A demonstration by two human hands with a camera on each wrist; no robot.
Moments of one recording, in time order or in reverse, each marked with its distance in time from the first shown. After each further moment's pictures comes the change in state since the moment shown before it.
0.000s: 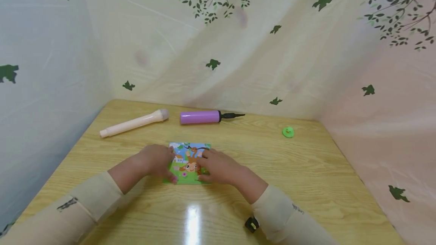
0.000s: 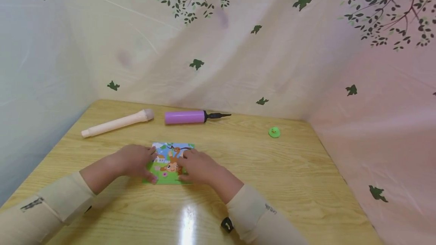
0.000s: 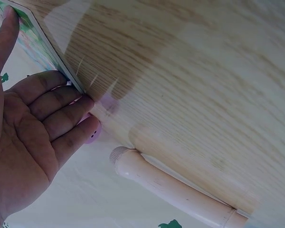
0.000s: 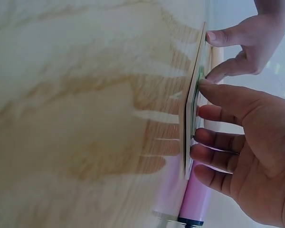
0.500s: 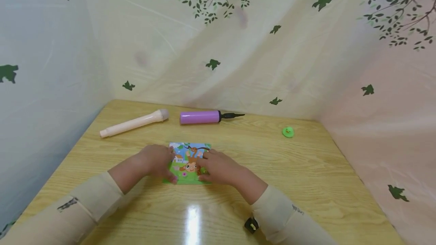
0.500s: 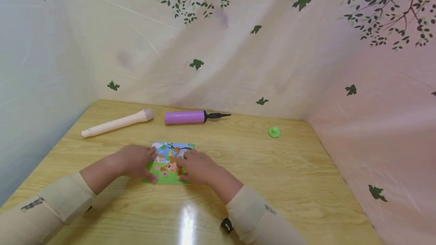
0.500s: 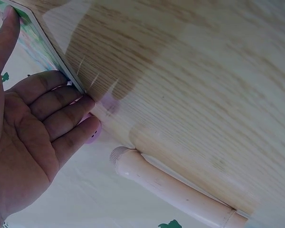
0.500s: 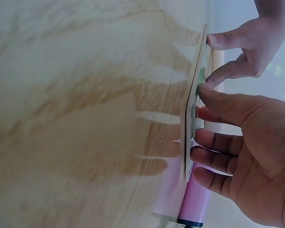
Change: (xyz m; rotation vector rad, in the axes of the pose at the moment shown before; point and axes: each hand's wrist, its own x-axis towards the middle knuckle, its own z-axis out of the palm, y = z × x) left_hand -0.001 0.001 0.000 -0.005 -0.005 -0.002; right_hand -0.004 -0.003 -0.001 -0.004 0.015 0.002
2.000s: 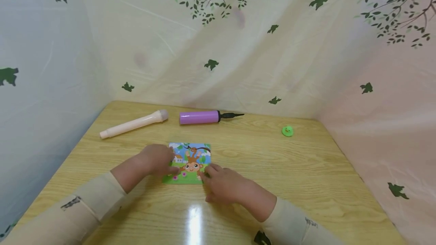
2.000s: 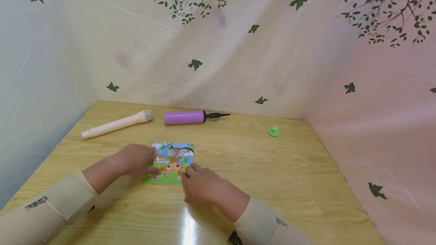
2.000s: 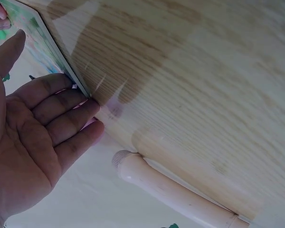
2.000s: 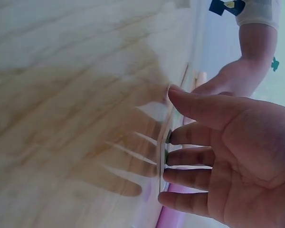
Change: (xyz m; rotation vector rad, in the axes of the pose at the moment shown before) left_hand 0.005 0.002 0.002 0.021 0.042 0.000; right_hand -0.039 -0.030 -0.006 -0.155 -0.208 0.044
